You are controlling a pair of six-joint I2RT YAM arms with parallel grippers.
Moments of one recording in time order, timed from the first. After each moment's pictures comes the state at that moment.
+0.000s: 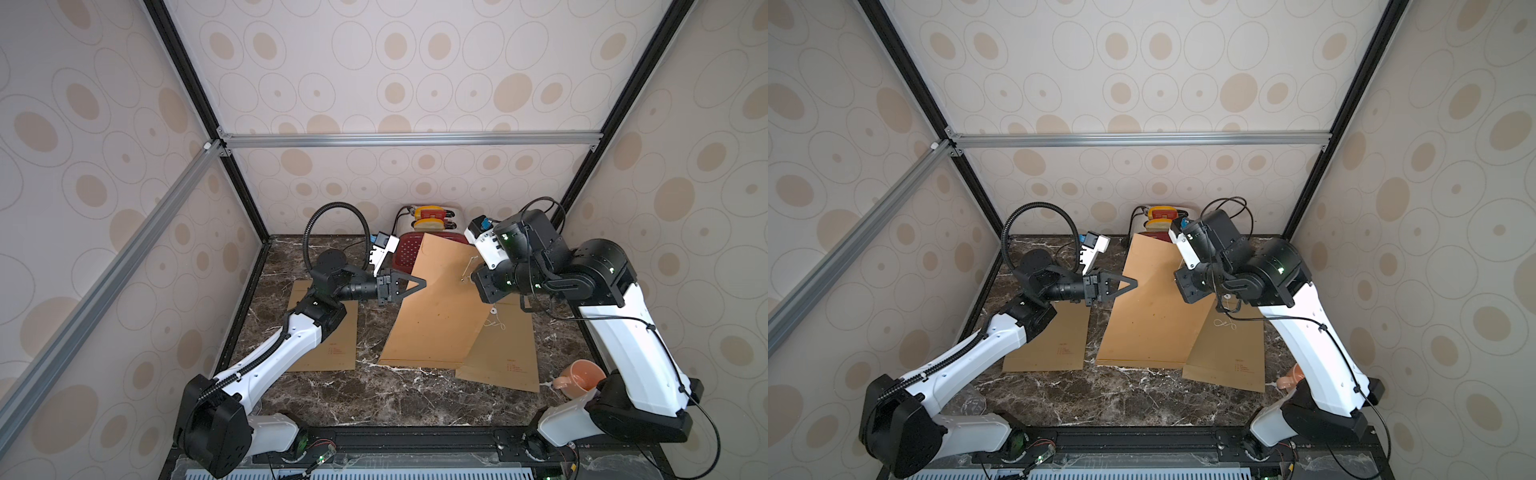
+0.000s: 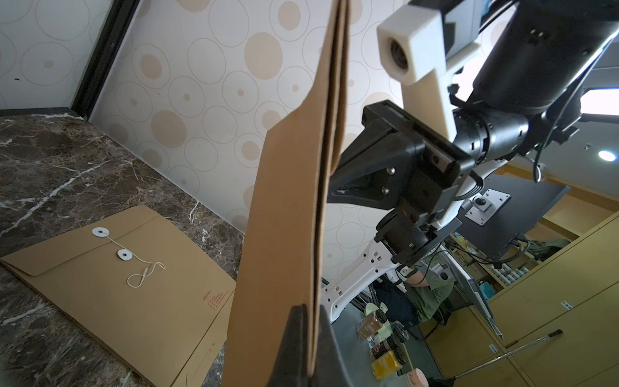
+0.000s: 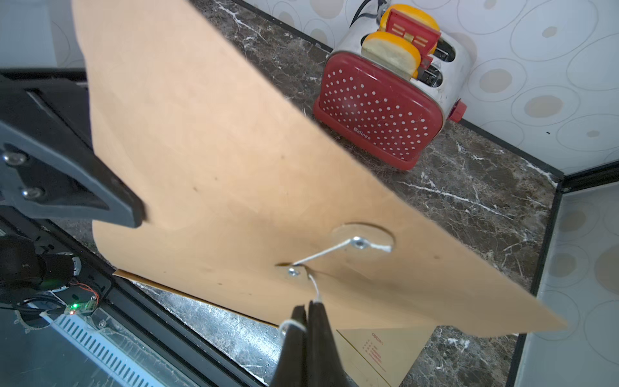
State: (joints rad) left arm -0.53 1.30 1.02 0.39 1.01 -0.78; right arm 0.86 1.51 2.22 -1.55 0.19 0.14
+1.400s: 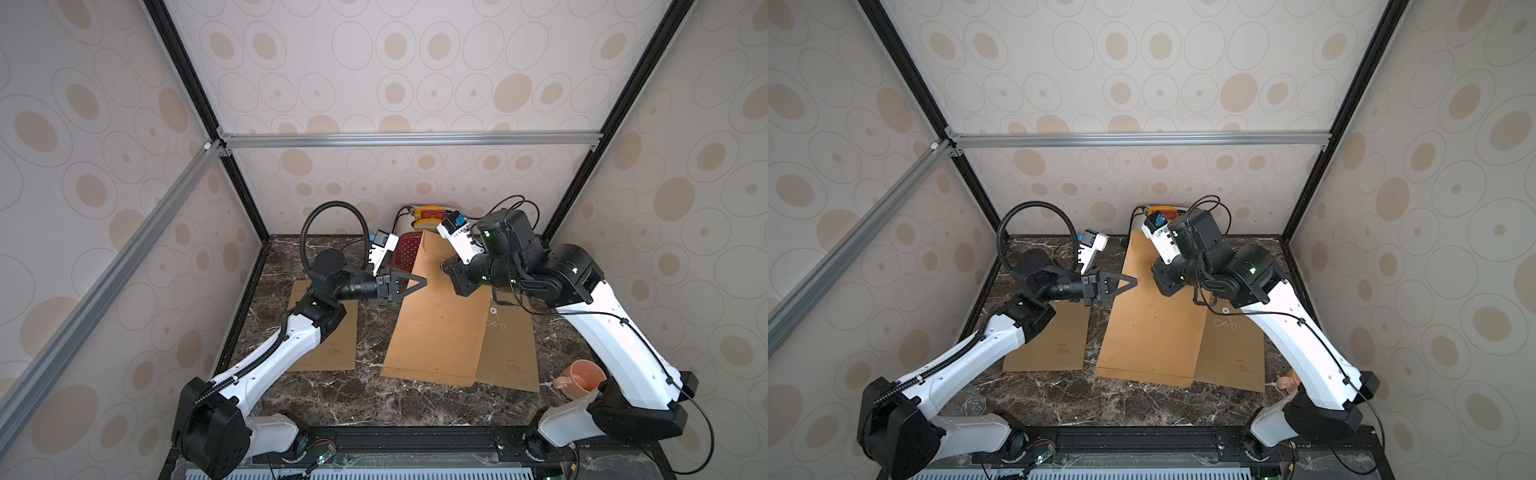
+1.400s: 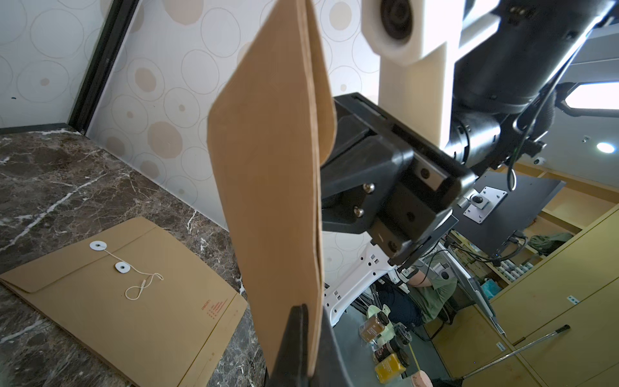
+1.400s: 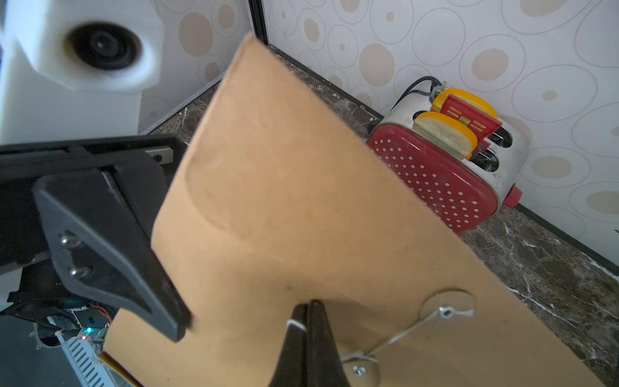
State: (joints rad) left arm -0.54 1.29 1.03 0.42 1.01 -0.79; right arm 0.88 1.46 1.99 -1.17 0.06 0.03
